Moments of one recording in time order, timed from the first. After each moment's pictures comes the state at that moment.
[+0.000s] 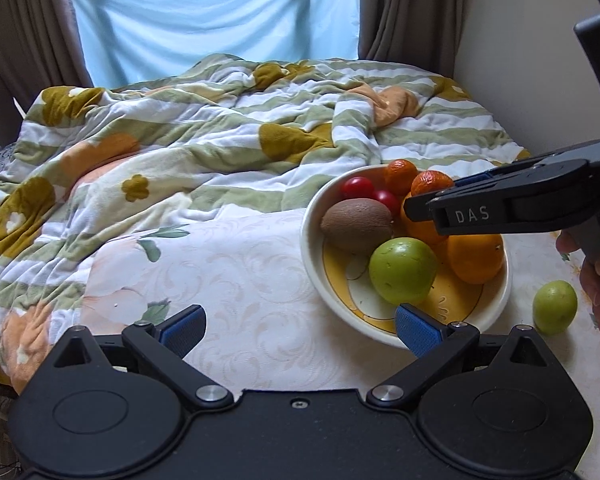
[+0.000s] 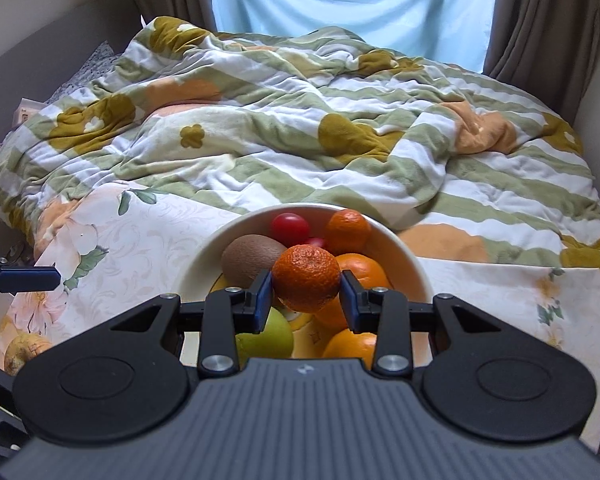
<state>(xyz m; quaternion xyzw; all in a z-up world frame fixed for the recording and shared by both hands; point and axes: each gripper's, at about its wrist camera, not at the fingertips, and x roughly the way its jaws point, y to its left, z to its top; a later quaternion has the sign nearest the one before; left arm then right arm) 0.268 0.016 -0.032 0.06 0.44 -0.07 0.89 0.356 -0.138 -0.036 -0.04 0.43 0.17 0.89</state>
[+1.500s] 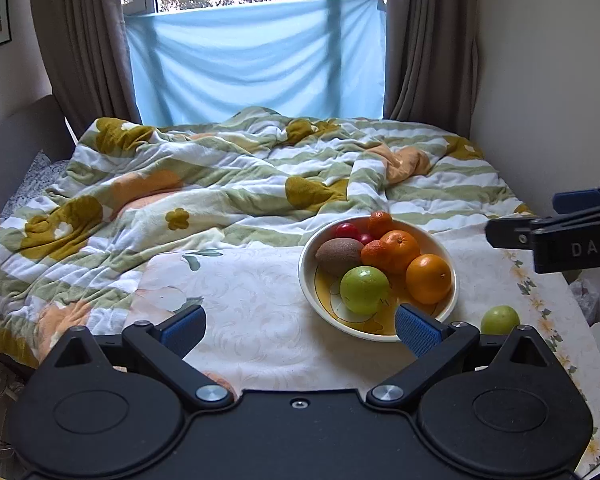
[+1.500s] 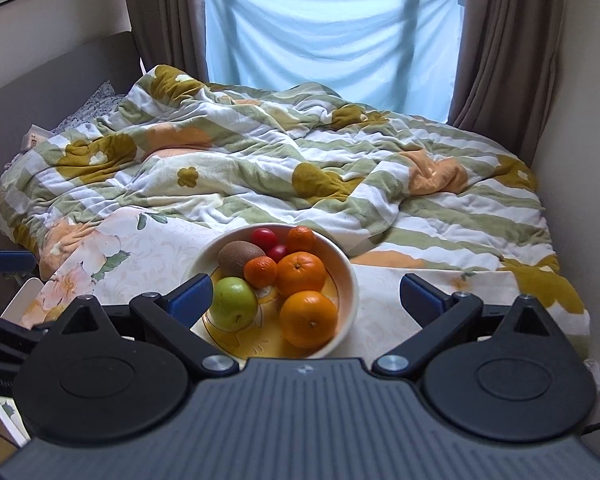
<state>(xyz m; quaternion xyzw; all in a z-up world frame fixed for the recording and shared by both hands) 0.170 -0.003 0.035 0.04 0.36 -0.02 0.93 0.250 -0.200 0.045 -0.04 0.35 0.14 0.93</state>
